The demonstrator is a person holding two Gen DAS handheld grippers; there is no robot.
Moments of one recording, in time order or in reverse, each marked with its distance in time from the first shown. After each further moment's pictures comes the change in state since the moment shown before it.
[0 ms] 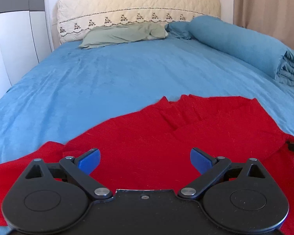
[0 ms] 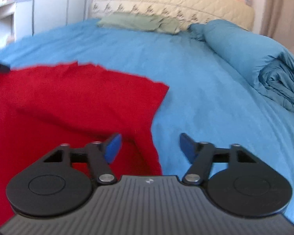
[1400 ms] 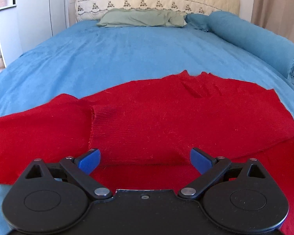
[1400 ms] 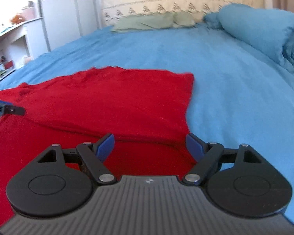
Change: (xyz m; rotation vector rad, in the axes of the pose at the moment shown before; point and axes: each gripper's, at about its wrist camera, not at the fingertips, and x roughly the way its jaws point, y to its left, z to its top) left arm 0.004 0.028 -0.050 -0.119 0.065 0.031; right arm 0.028 -0.013 -0.003 0.150 -0.039 0.211
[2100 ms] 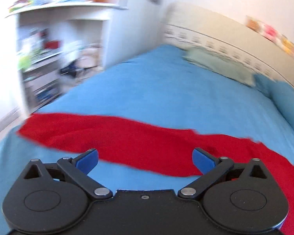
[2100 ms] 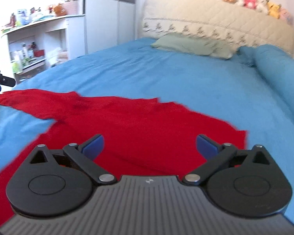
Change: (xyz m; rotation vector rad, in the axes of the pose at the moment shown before) left arm -0.174 0.177 -0.027 -0.447 -0.147 0.263; right arm -0.048 0.160 0.057 -0.185 -0.033 0.087
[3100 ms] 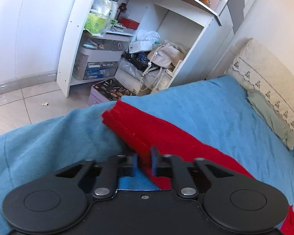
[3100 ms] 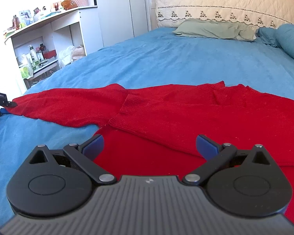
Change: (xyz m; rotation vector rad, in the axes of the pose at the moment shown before) left arm 0.091 0.182 0.014 -0.372 -0.050 0.113; right arm 0.096 0.124 -0.009 0.102 0.017 0.073
